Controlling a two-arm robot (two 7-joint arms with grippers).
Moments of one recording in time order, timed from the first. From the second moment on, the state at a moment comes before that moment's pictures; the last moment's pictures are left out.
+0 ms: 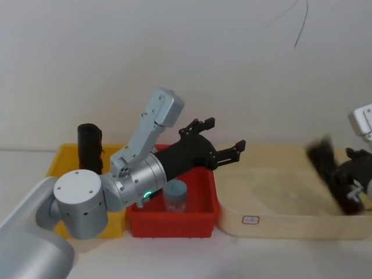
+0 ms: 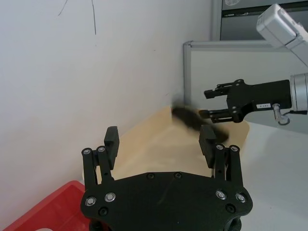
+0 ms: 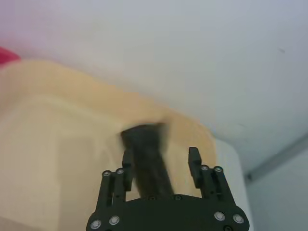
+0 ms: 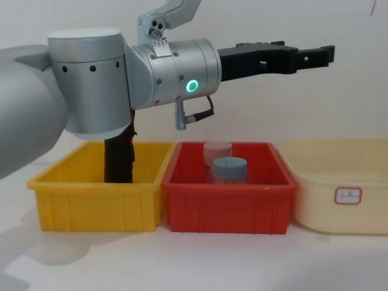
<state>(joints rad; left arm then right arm) -0.72 0.07 0.56 -1.17 -0.37 0.02 -0.57 0.40 0.48 -0.14 -1.54 0.06 0.54 0.19</state>
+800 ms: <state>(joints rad) -0.61 0.15 0.48 -1.33 -0.35 0.03 -0.41 0.41 0.53 -0.16 -1.51 0.00 0.58 0.22</state>
